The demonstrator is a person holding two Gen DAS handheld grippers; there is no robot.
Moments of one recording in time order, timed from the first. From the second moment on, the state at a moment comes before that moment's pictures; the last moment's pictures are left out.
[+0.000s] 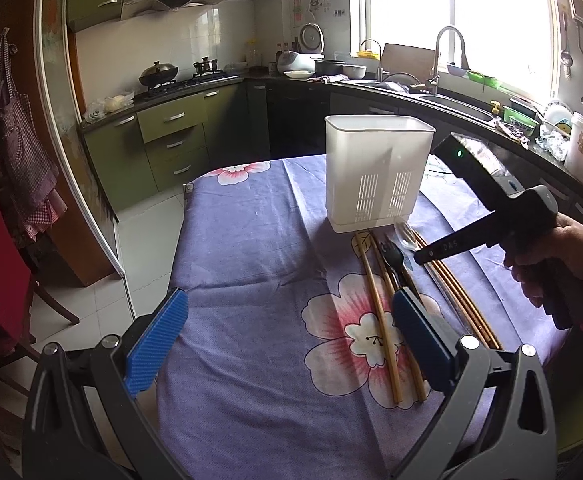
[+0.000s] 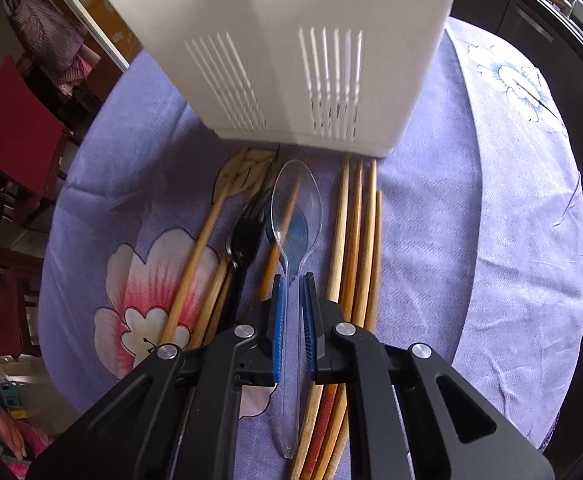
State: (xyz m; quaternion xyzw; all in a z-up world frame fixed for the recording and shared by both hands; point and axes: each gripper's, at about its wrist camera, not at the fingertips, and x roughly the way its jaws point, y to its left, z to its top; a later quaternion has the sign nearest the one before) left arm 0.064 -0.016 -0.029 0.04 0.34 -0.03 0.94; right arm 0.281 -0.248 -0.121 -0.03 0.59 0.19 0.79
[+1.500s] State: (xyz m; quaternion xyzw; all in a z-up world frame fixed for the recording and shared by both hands) left arm 0.223 -0.143 -0.127 0.06 0.56 -0.03 0.83; right arm 0.291 -0.322 -0.087 0.01 0.54 0.20 0.82
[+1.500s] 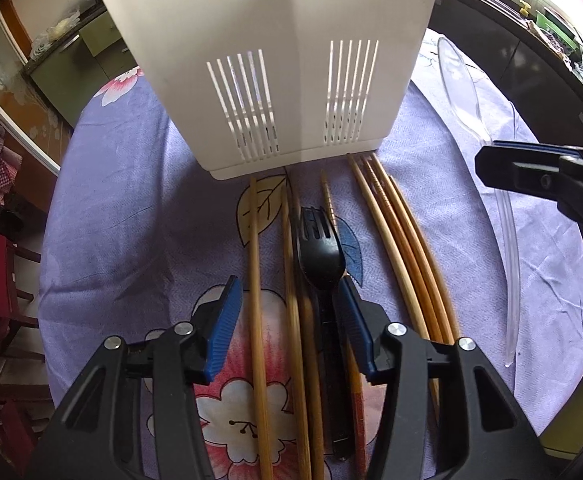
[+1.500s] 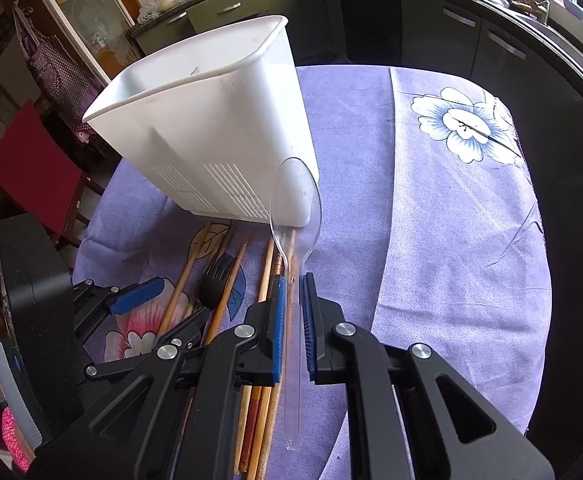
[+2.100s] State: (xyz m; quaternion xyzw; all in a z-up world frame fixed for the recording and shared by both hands) left arm 0.227 -0.167 -0.128 0.07 0.57 -0.05 0.81; right arm 0.294 -0.324 -0.090 0.01 0.54 0.21 0.82
